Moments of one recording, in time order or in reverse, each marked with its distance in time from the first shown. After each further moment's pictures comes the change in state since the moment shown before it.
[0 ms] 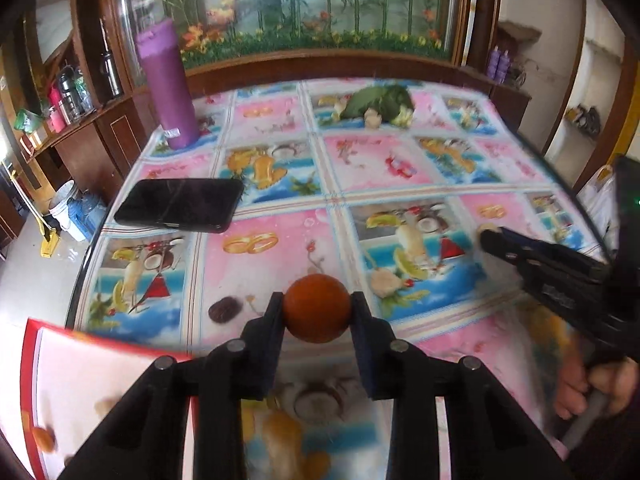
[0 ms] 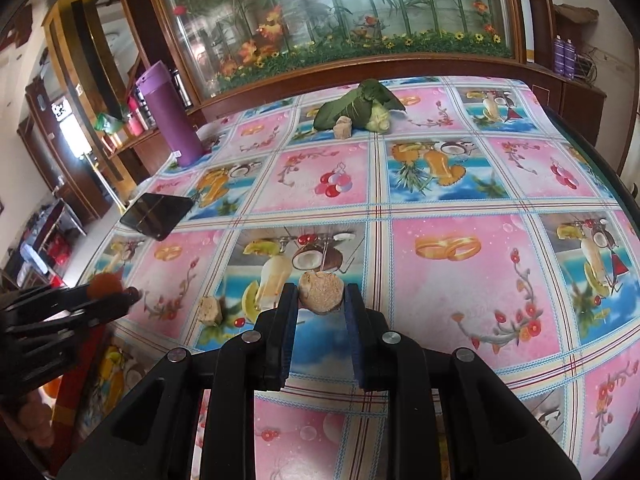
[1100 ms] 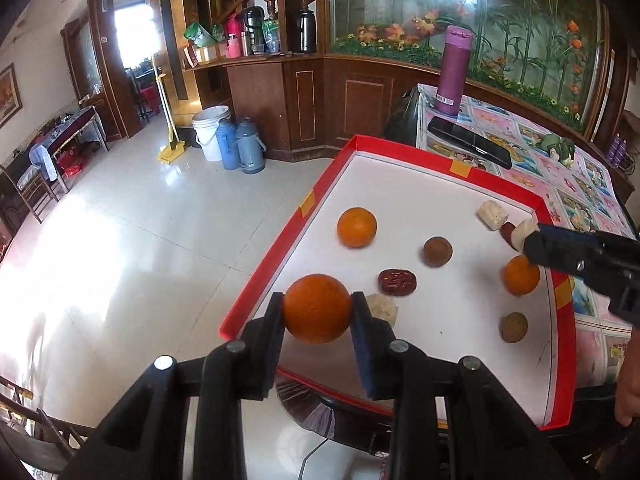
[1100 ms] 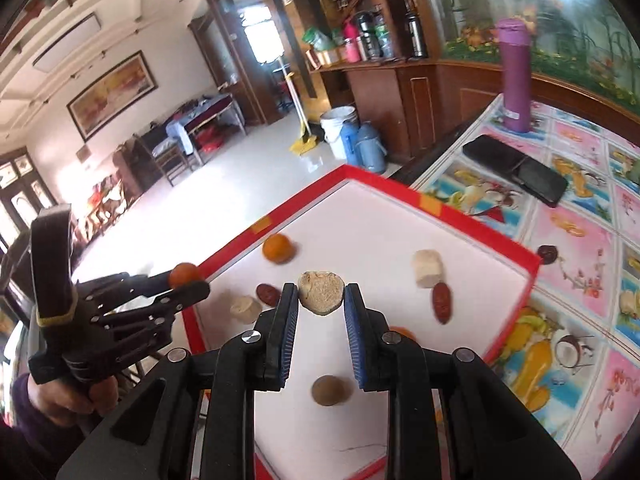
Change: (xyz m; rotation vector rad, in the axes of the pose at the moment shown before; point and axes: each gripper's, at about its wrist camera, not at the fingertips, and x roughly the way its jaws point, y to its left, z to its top) left arm -0.123 0.231 -0.194 -0.374 -0.018 0.348; right arm -0.038 0.342 -0.107 -0.483 0.205 0.535
